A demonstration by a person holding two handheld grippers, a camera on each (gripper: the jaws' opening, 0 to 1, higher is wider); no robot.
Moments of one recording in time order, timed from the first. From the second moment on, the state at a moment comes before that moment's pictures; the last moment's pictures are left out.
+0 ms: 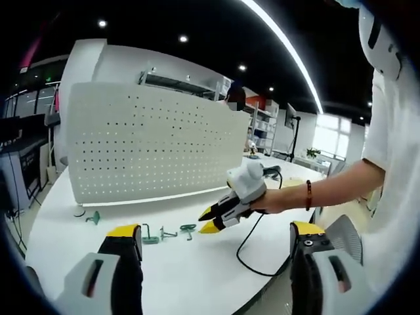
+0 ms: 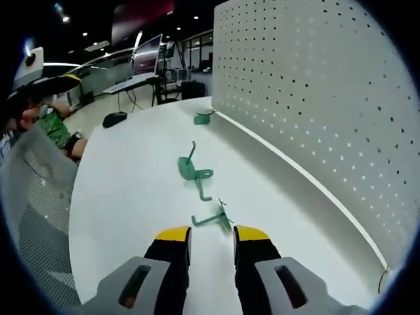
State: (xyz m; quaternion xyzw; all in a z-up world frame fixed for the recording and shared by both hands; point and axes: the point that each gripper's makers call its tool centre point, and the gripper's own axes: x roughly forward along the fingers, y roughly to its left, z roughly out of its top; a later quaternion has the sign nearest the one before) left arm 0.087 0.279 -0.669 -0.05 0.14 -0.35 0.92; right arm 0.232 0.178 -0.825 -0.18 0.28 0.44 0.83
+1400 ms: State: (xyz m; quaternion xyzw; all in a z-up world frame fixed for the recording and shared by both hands) left arm 0.084 0.283 -0.680 -0.04 0.16 -0.34 0.92; right arm 0.248 0.183 -0.854 -0.26 0.31 0.46 0.79
